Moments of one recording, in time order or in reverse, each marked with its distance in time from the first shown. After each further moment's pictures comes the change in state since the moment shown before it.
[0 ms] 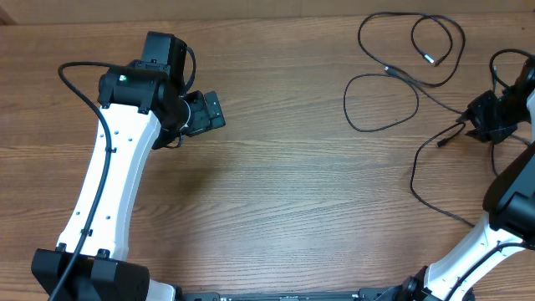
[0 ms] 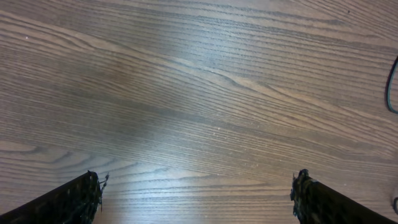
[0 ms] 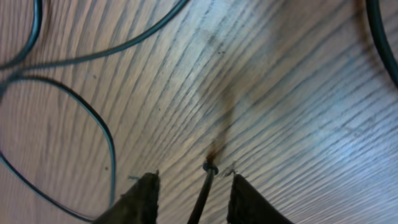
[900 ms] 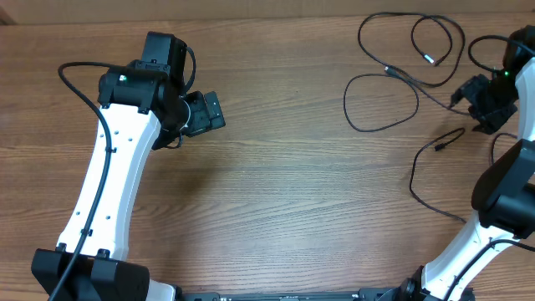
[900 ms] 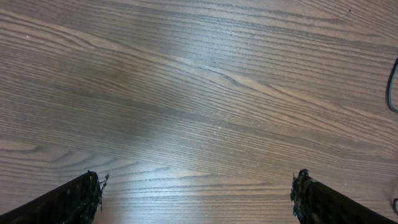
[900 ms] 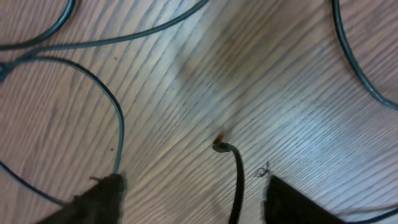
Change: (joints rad) left arm 0.000 0.000 0.000 -0.004 0.000 0.000; right arm 0.113 0.001 0.183 -0.190 0.181 0.038
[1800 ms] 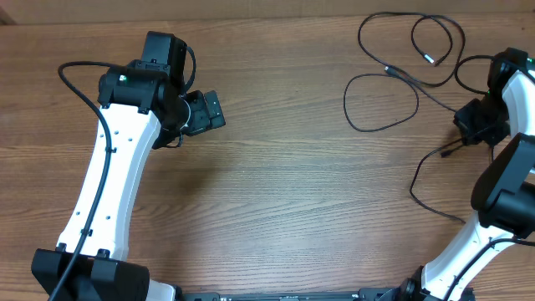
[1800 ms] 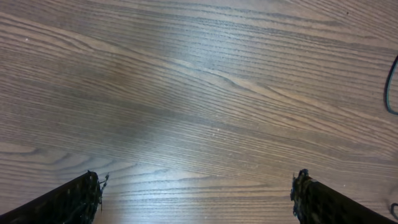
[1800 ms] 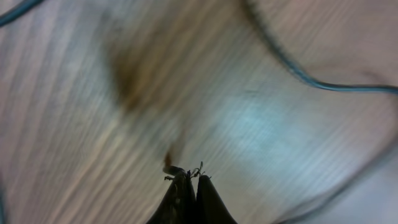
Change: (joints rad) left arm 0.000 0.000 0.000 0.009 0.000 0.000; right arm 0.009 0.000 -0.169 0.031 0.227 0.106
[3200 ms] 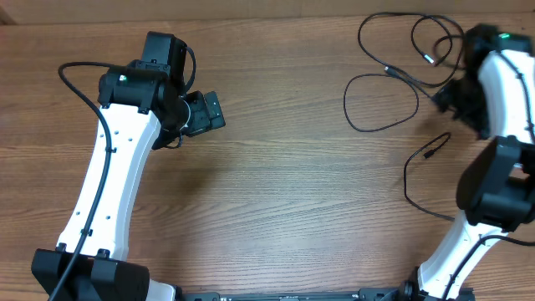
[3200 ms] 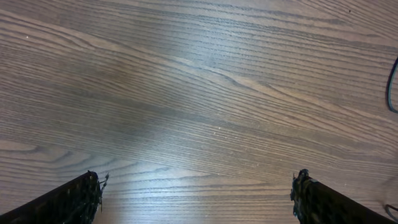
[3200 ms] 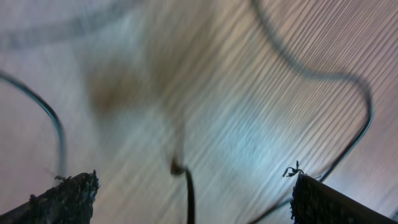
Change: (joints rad) left arm 0.000 0.000 0.000 -0.007 0.000 0.000; right arm 0.124 0.003 0.190 -0.124 0.111 0.106
